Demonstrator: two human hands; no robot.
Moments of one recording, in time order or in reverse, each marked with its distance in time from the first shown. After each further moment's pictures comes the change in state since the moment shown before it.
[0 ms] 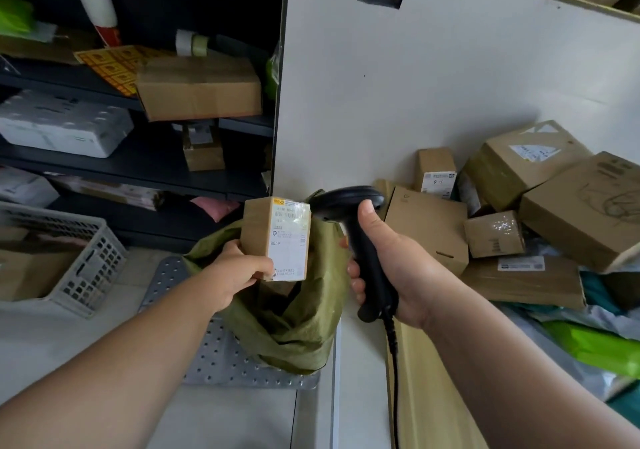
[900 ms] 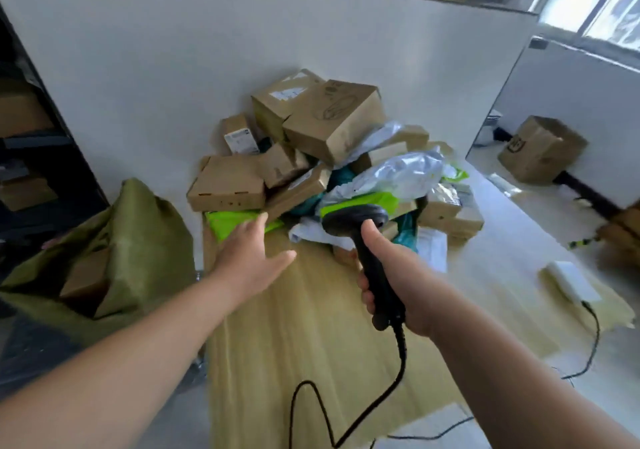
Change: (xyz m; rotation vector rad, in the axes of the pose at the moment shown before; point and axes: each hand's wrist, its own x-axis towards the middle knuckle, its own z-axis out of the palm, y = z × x) left_hand -0.214 -0.035 0.351 0.985 -0.002 0.760; right_hand -0.255 0.164 -0.277 0.103 0.408 -0.104
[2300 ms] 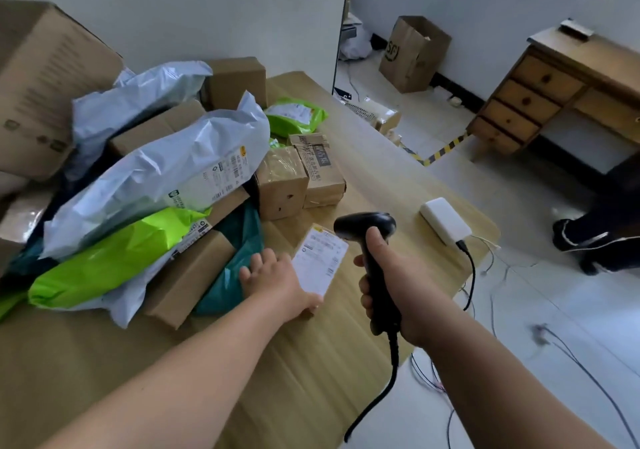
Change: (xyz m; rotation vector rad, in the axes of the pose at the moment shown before) left_hand 0.117 0.233 0.301 0.547 -0.485 0.158; right_hand 0.080 0.062 -0.278 0.279 0.417 0.167
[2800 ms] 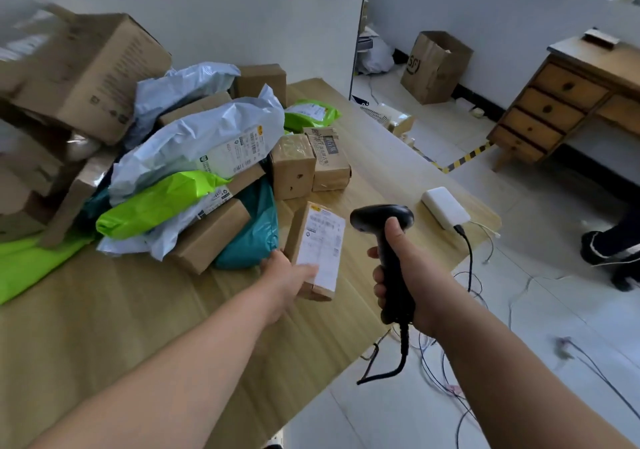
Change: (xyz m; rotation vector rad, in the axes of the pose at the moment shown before) left_hand -0.090 -0.002 0.011 -1.141 -0.035 -0.163; right_hand -0.059 0.037 -0.032 0.109 -0.062 -0.014
